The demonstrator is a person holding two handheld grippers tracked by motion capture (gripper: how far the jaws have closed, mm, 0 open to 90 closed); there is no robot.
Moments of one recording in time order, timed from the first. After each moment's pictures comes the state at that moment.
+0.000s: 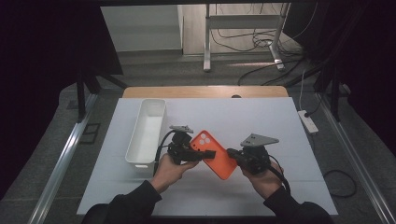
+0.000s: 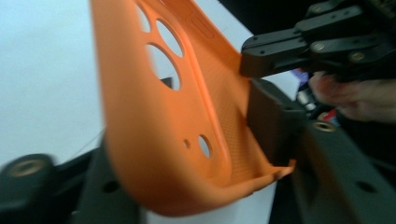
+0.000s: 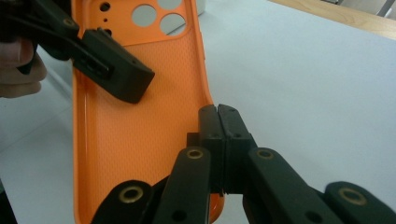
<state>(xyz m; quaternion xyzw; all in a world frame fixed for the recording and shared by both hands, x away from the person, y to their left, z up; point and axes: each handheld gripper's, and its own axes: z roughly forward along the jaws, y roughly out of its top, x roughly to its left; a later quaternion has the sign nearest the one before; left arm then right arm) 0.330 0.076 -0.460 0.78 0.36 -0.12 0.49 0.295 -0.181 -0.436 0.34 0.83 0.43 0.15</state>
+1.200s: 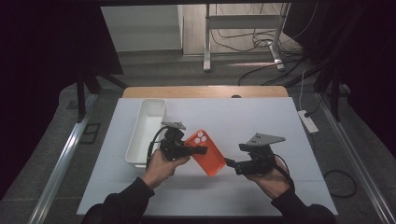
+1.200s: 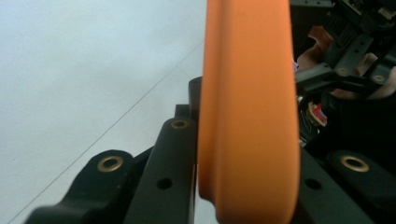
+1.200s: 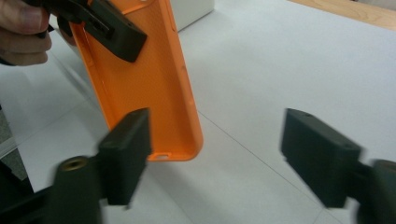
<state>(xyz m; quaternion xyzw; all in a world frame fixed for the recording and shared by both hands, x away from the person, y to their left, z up) 0.334 0.098 -0.447 0.80 0.33 -0.12 0.49 0.296 -0.195 -0.432 0.33 0.83 0.43 0.12</state>
